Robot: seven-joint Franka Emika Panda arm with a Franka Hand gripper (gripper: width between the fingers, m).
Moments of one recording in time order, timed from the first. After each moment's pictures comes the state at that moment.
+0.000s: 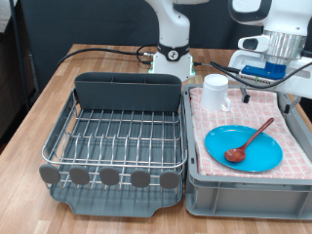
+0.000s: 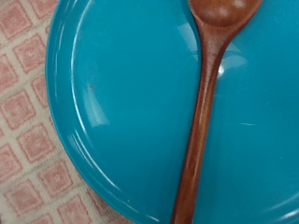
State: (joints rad) arm 0.03 0.15 0.35 -2.31 -0.51 2.63 2.05
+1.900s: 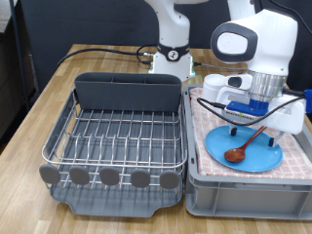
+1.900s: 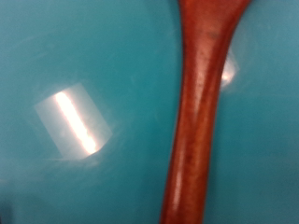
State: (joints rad) arm 0.13 0.34 0.18 -2.30 -0.84 2.81 2.36
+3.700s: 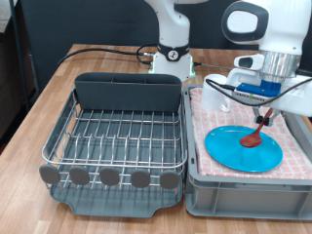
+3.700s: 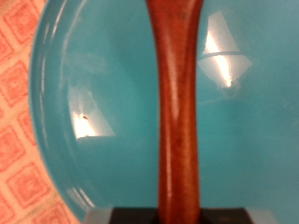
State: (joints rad) arm 0.11 0.20 0.25 -2.30 -0.59 2.69 2.18
